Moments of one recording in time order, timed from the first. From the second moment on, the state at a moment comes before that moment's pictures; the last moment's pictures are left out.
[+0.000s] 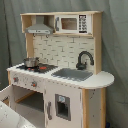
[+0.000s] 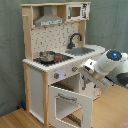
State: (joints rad) arm -0.29 -0.70 1.42 -2.16 0.01 2.16 0.04
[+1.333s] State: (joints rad) arm -0.39 -0.70 1.41 -1.83 -0.14 2.07 0.05
